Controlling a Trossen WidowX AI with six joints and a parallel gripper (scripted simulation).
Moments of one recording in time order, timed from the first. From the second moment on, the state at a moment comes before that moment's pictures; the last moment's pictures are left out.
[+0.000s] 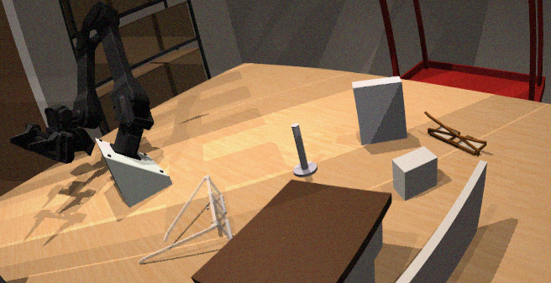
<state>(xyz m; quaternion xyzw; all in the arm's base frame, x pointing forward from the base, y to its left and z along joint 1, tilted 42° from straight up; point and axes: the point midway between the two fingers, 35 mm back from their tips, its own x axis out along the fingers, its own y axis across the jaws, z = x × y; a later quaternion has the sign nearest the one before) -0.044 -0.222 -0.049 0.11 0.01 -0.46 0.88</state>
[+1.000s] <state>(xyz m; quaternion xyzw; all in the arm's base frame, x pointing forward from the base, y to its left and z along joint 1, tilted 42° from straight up) 0.088 -0.269 -0.064 0.36 0.16 -0.19 0.90</state>
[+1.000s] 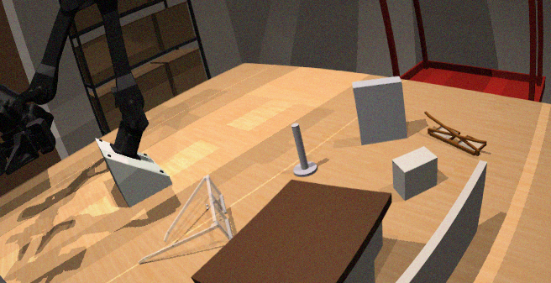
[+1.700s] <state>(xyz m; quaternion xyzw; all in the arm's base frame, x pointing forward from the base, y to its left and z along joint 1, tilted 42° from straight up) 0.269 -0.159 -0.008 0.47 0.46 0.05 0.75</state>
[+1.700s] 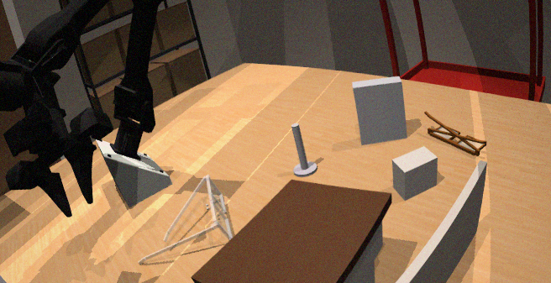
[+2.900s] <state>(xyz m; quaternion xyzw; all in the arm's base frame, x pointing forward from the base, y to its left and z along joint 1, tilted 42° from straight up) 0.305 0.008 0.072 0.39 0.69 0.11 0.60</state>
